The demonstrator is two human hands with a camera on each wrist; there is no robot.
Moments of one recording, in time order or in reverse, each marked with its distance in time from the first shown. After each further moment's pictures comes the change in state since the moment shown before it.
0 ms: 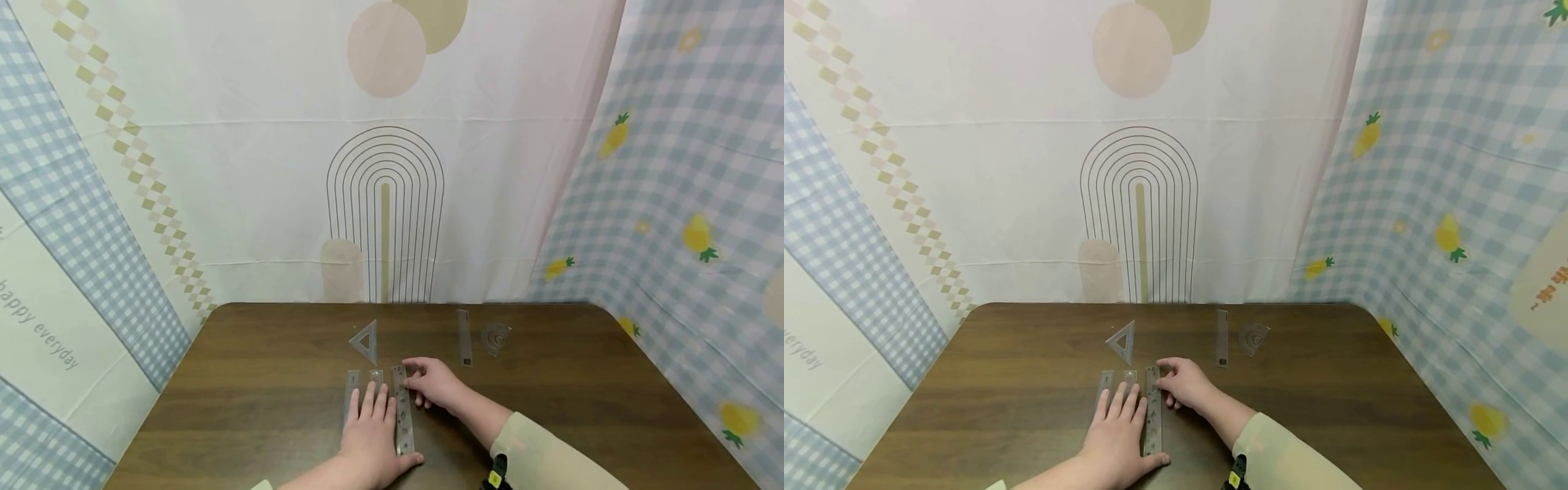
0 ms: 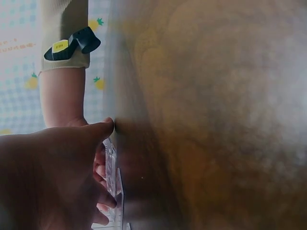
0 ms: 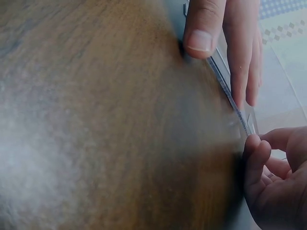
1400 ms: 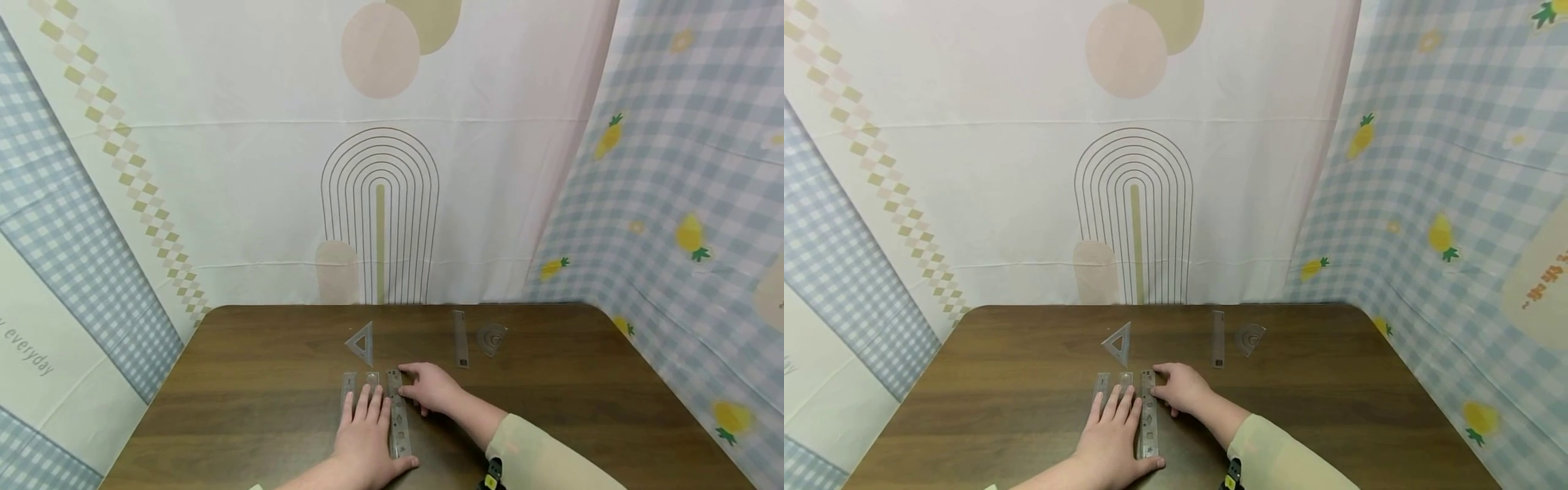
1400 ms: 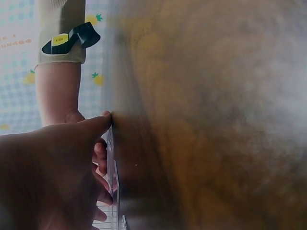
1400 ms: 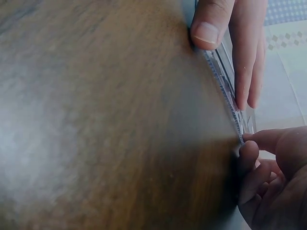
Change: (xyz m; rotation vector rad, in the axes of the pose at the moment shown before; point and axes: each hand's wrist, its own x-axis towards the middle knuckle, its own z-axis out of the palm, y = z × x) left_hand 0.000 -0.006 0.001 -0.050 0.003 0.024; right_hand 0.002 -0.001 0.002 -0.331 -0.012 0.054
